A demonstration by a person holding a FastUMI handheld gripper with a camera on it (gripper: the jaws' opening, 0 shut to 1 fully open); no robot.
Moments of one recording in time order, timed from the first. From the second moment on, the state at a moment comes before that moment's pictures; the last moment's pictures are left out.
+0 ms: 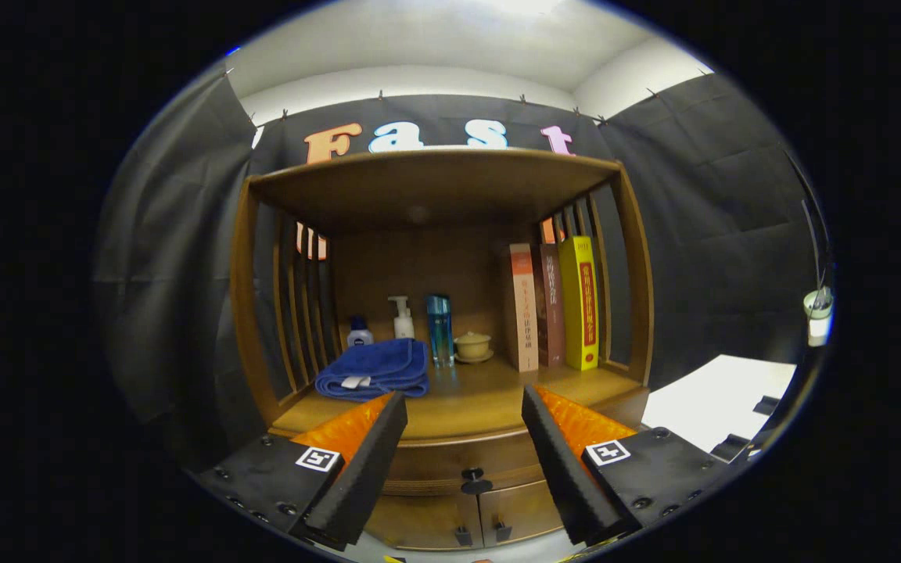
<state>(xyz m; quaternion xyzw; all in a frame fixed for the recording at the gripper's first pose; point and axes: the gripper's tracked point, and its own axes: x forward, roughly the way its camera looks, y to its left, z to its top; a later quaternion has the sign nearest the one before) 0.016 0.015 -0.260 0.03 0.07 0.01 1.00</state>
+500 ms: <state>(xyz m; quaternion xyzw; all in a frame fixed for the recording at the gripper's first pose) 0.026 0.000 -0.383 0.01 0.13 0.00 0.99</state>
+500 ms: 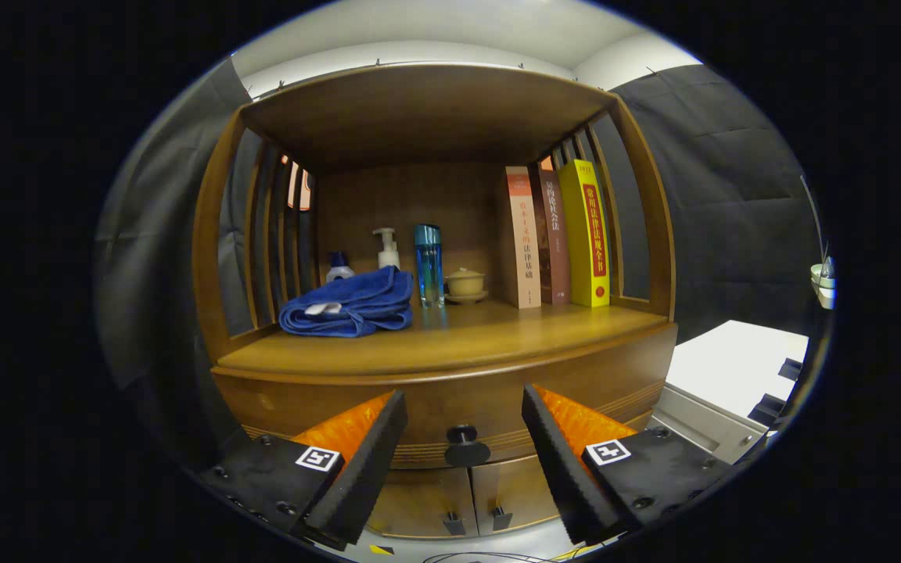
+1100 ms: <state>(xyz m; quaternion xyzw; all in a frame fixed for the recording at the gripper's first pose) 0.034 -0.002 -0.456 -0.02 0.18 0.02 0.98</state>
